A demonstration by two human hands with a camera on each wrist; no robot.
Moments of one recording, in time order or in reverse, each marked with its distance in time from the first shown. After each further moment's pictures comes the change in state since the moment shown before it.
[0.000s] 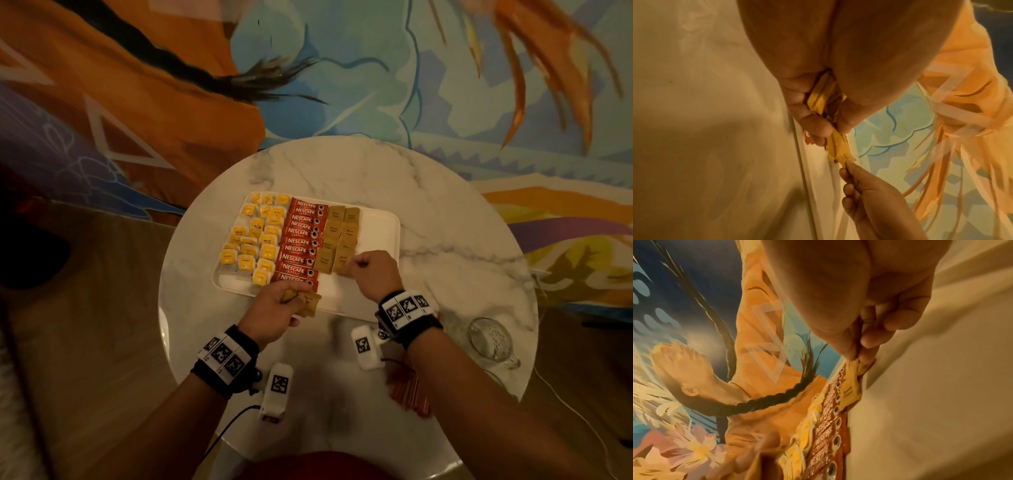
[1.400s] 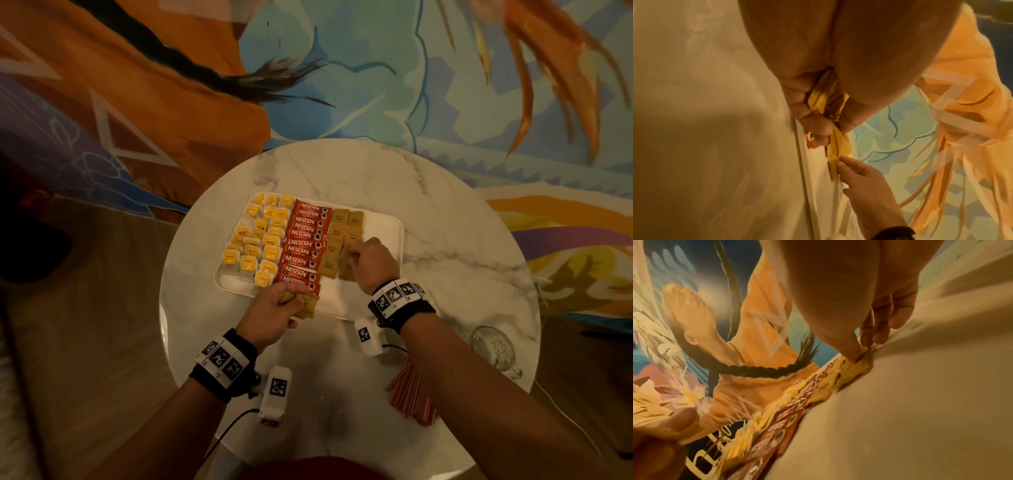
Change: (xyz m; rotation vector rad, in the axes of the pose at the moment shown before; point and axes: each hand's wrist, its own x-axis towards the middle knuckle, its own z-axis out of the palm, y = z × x) left_hand 0.003 -0.006 -0.004 -0.036 0.033 0.007; right_hand 0.033 -0.005 0.006 -0.452 -0.007 -0.218
